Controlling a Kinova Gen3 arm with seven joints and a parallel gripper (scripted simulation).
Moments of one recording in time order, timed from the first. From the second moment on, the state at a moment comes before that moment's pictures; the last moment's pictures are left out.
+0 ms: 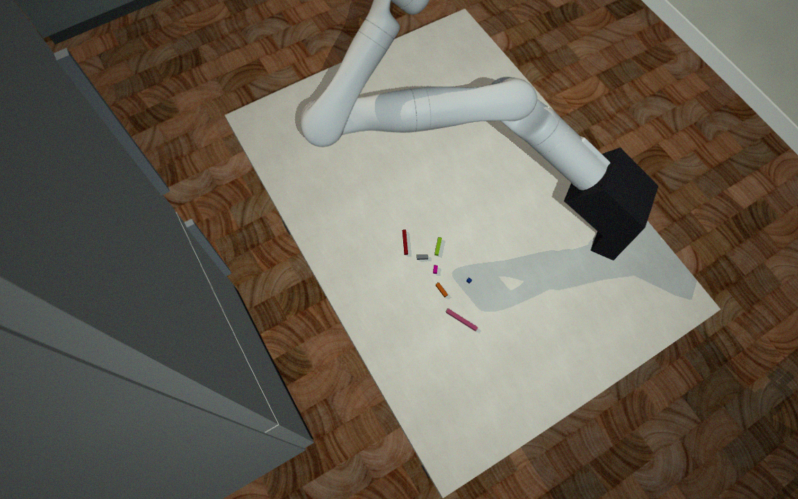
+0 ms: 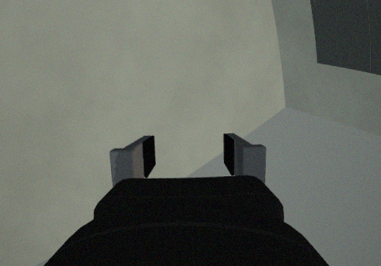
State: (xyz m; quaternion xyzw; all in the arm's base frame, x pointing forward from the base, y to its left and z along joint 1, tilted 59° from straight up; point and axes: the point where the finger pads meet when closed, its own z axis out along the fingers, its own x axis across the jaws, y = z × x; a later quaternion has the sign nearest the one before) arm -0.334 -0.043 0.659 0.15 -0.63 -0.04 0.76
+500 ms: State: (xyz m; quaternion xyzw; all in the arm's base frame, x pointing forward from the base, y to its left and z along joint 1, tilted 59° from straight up) arm -0.377 0.120 0.601 -0.08 -0.70 -0.05 0.70
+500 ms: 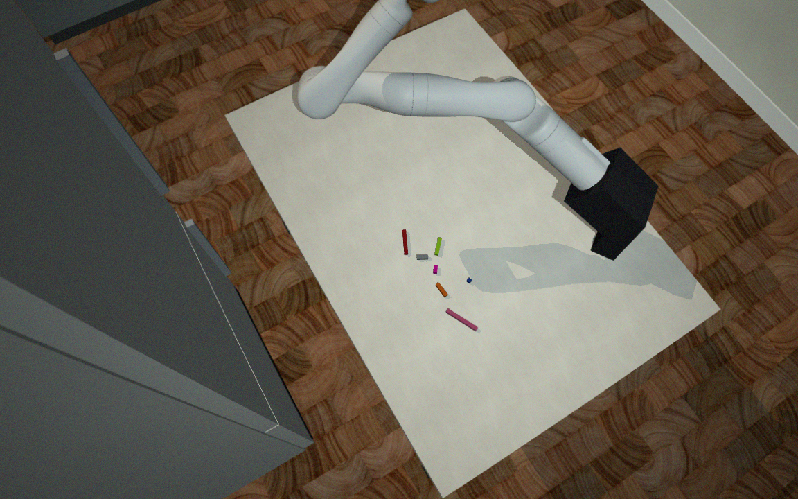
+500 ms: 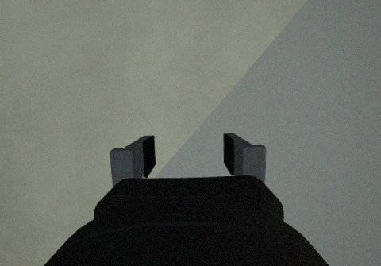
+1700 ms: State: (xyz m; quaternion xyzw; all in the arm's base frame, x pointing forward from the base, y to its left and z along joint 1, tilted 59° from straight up) arm -0.246 0.427 0.402 -0.58 -0.63 -0.10 0.51
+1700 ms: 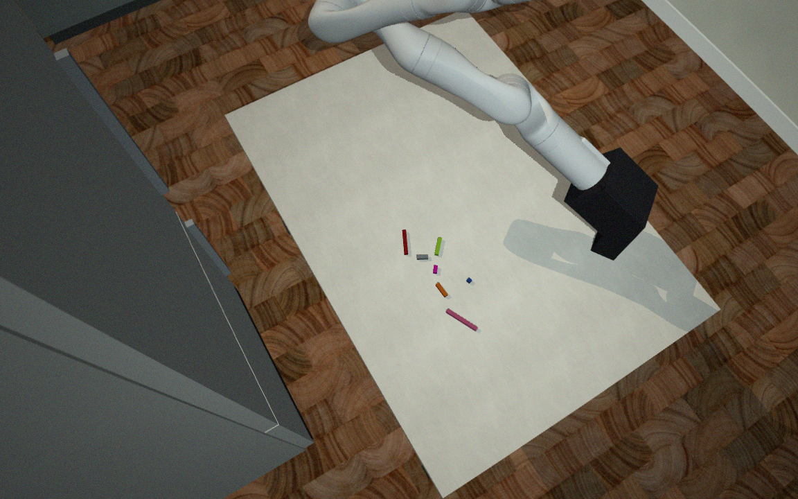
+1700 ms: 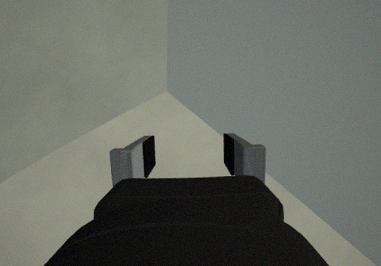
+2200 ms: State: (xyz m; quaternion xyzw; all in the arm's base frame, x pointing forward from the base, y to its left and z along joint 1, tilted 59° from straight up) arm -0.113 0.490 0.309 -0.75 -0.50 -0.14 0.41
